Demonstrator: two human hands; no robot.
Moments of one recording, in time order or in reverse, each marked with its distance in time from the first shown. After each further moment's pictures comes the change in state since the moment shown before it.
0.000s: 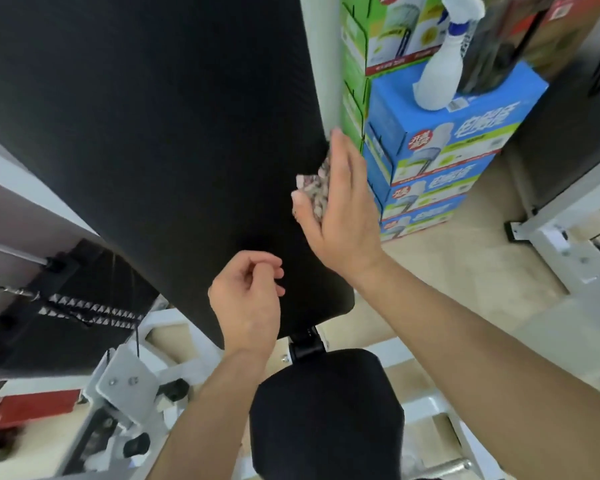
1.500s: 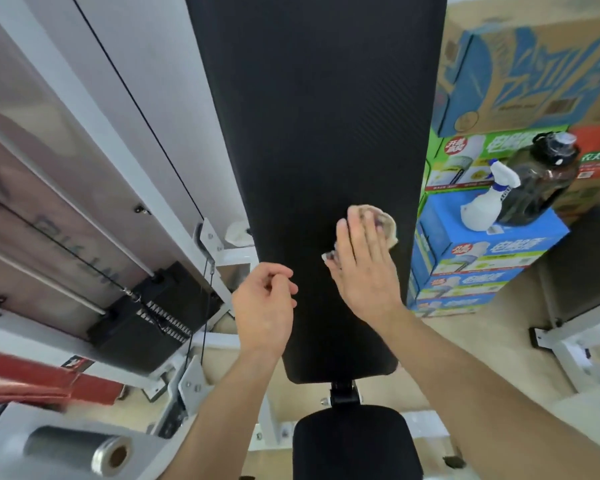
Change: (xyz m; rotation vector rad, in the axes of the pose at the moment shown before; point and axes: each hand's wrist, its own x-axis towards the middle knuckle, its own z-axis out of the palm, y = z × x) left_hand 0.028 0.134 -0.140 -0.015 0.145 -0.053; right_hand 0.069 -0.116 0.008 -0.532 -0.249 -0.340
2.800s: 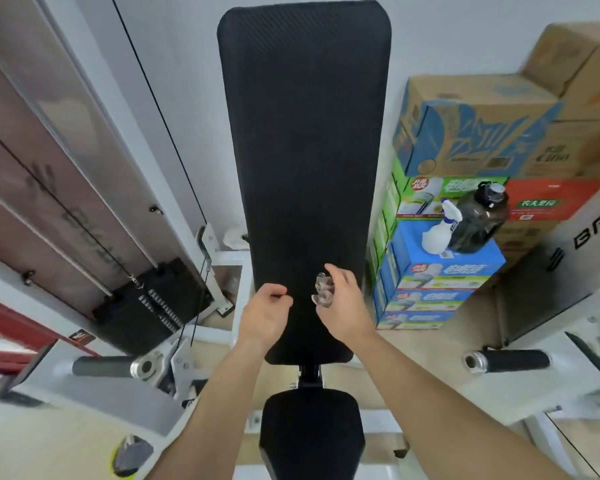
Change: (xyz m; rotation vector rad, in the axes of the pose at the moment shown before) left_hand -0.073 0.036 -0.023 0.202 -0.273 -0.241; right_hand -0.035 -0.018 -0.127 0.628 -0.495 0.486
